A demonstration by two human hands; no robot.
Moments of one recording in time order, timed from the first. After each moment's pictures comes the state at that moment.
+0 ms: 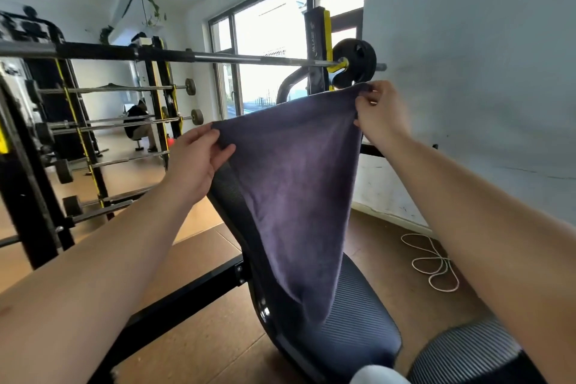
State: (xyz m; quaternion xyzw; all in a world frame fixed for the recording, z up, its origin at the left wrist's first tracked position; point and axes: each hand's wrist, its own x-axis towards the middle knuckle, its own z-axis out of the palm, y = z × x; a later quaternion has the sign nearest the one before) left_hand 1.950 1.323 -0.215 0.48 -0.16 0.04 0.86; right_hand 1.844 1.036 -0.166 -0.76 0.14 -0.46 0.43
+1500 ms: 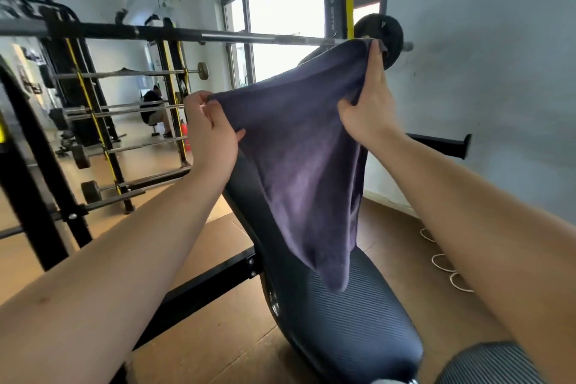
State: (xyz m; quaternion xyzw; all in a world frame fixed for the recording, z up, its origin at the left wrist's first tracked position) left_hand 1.966 1.289 -0.210 0.62 -0.17 0.27 0.72; right_hand 1.904 1.056 -0.182 -0.82 0.06 -0.47 0.33
